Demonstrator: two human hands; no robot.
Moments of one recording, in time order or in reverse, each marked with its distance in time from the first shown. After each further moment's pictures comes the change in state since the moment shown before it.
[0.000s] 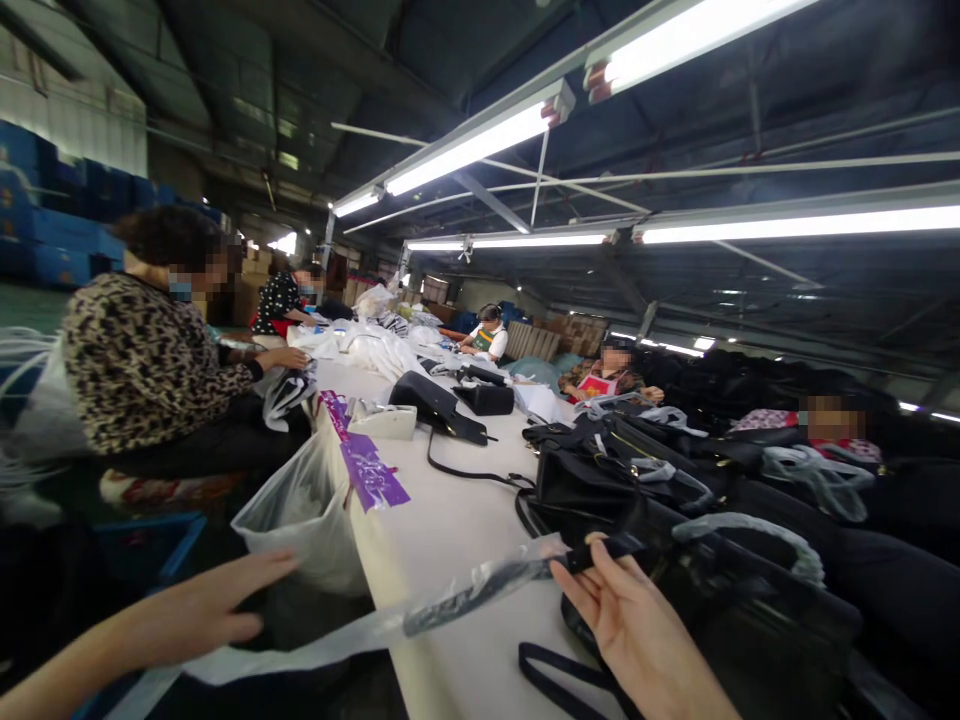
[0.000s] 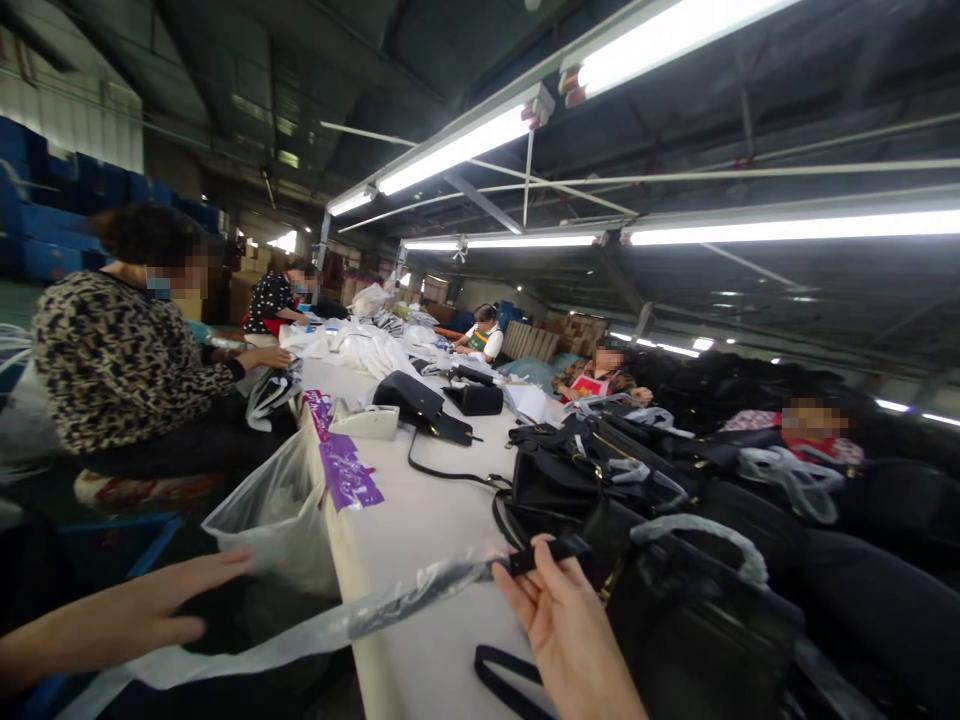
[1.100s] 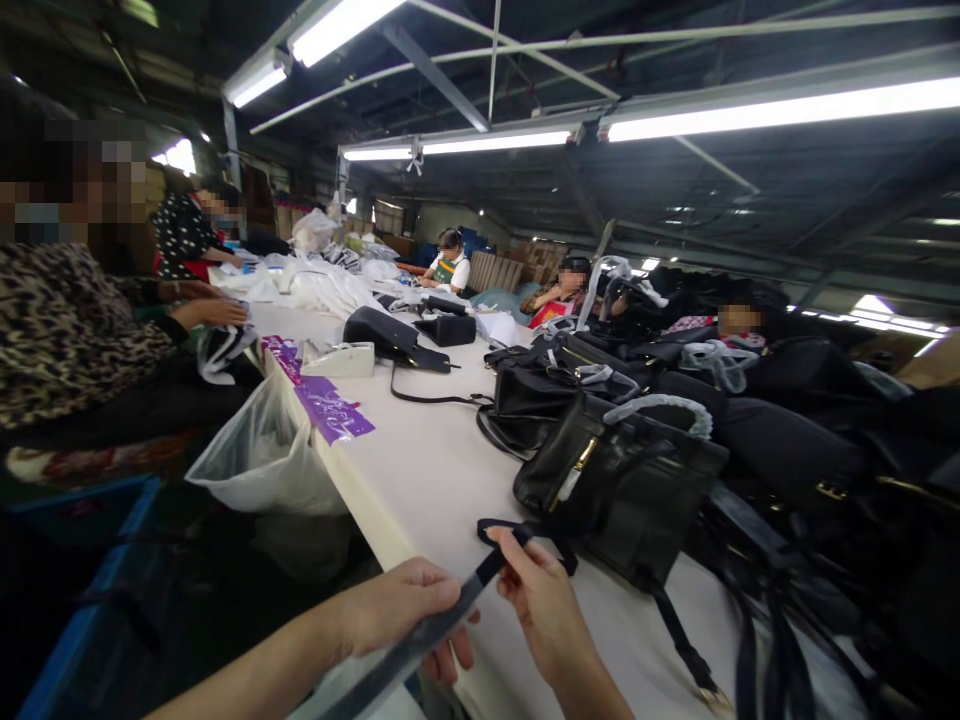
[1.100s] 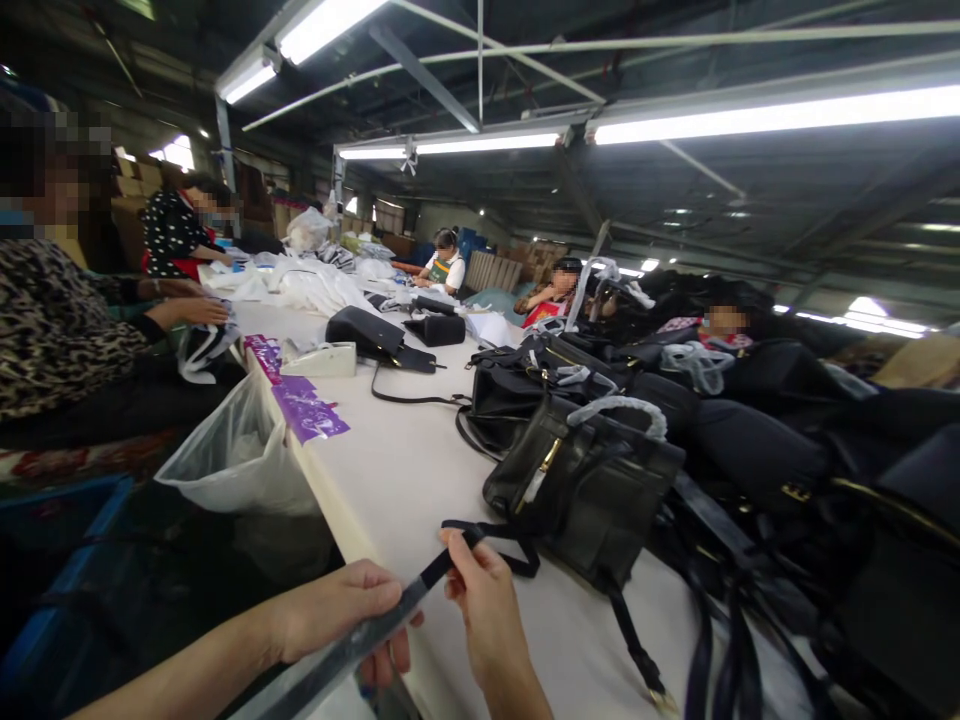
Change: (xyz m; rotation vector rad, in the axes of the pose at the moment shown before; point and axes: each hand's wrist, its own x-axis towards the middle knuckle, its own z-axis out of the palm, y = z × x) left_hand 0.047 0.194 0.176 -1.122 -0.851 -0.106; right_hand -0.039 0.092 -0.069 -0.317 0.128 0.030
